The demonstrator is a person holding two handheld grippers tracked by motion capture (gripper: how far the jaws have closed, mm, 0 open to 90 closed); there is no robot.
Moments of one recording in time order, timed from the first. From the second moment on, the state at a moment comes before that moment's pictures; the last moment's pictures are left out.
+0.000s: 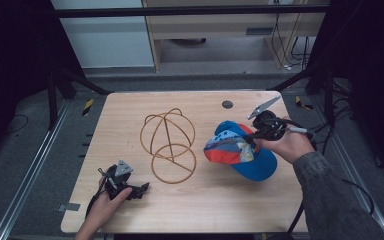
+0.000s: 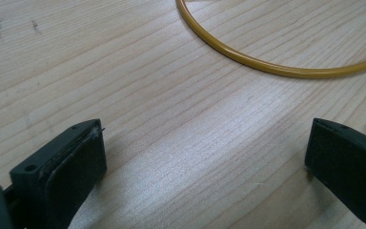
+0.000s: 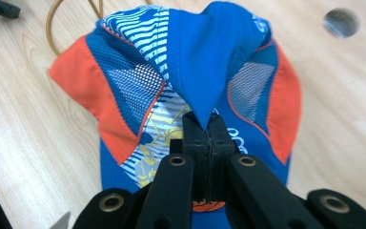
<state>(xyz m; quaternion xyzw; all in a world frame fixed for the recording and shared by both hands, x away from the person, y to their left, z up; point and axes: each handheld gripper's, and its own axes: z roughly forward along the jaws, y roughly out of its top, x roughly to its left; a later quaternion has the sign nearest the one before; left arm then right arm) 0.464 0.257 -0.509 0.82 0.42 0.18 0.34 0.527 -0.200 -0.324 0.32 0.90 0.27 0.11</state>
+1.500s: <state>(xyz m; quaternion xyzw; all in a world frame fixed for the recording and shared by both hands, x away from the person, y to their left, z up) 0.464 0.257 -0.509 0.82 0.42 0.18 0.34 0.500 -0.202 -0.211 0.28 0.87 0.35 0.20</state>
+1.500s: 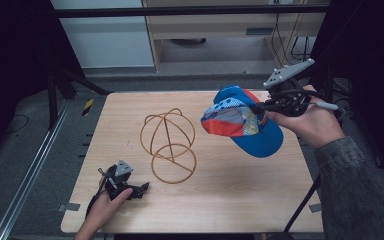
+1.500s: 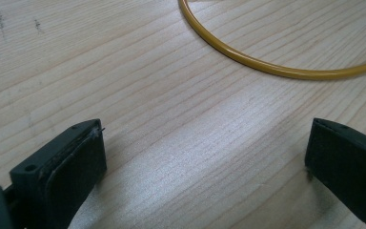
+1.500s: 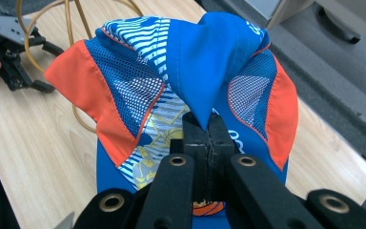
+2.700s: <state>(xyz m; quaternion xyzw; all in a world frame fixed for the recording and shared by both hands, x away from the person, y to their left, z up) 0.464 0.257 -0.509 0.82 0.42 0.18 0.34 0.539 -0.082 -0.181 0.21 0.88 0.39 0.19</state>
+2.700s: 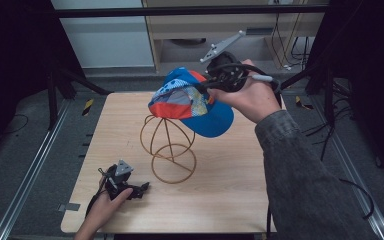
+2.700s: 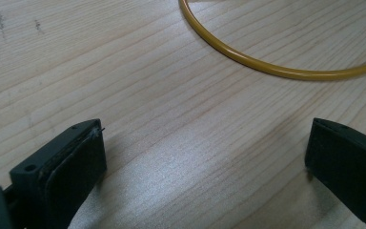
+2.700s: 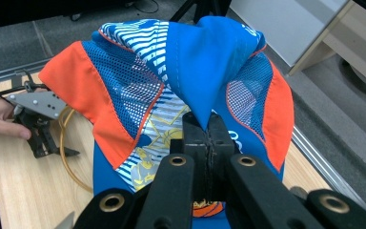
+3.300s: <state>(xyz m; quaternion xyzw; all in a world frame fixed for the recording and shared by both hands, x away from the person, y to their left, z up) 0.465 0.257 -0.509 0.82 0.42 0.18 0.34 0.545 -0.044 -0.181 0.19 0.89 0.37 0.18</state>
